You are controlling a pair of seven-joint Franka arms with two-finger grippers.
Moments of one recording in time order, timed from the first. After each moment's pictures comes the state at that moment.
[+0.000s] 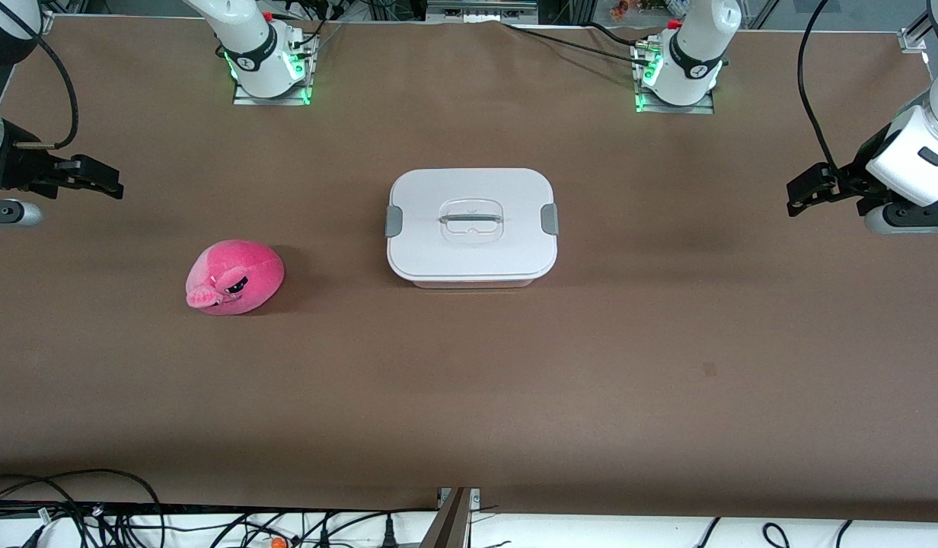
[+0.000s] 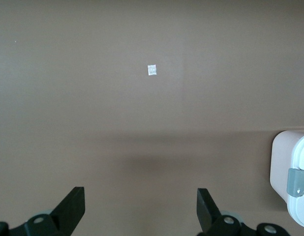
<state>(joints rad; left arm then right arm) -0.08 0.08 0.01 -1.52 0.04 1.57 -0.10 0.09 0.07 -0.12 -1.59 -0.03 1.53 -0.04</state>
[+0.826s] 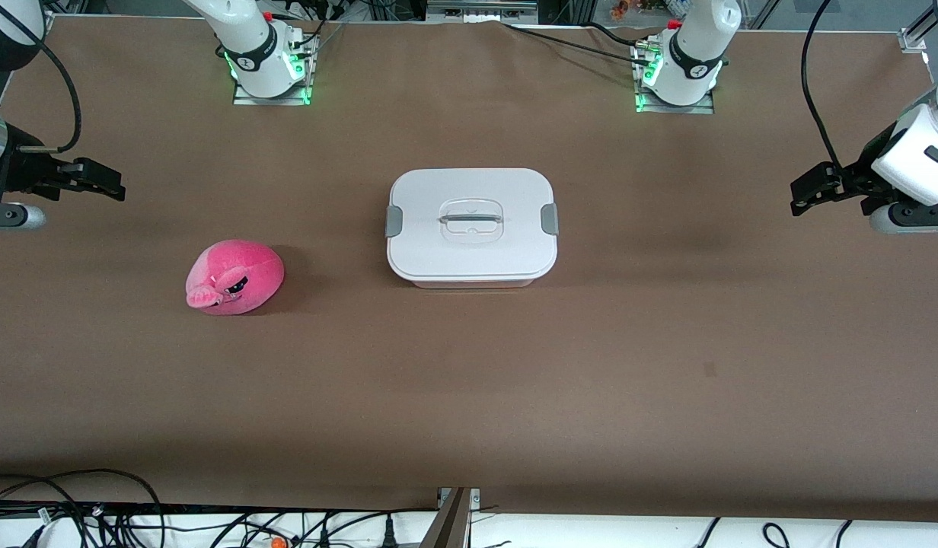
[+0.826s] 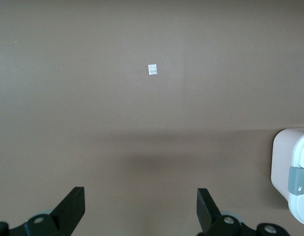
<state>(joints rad) -0.08 0.09 0.01 -1.51 0.04 1.55 -0.08 0.09 0.09 -0.12 -1.59 -0.03 1.53 -0.04</state>
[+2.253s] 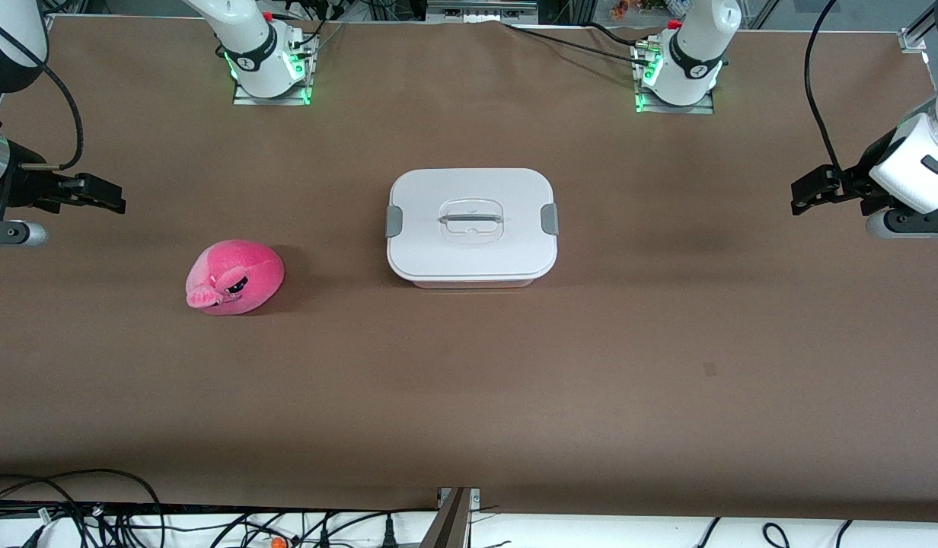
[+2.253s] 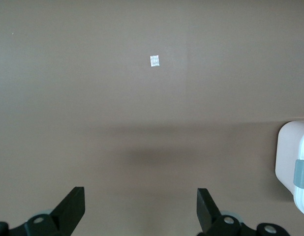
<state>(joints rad) -0.07 0.10 0.01 -1.50 0.04 1.52 -0.07 0.09 0.14 -0.12 -1.54 -0.03 1.53 -0.04</state>
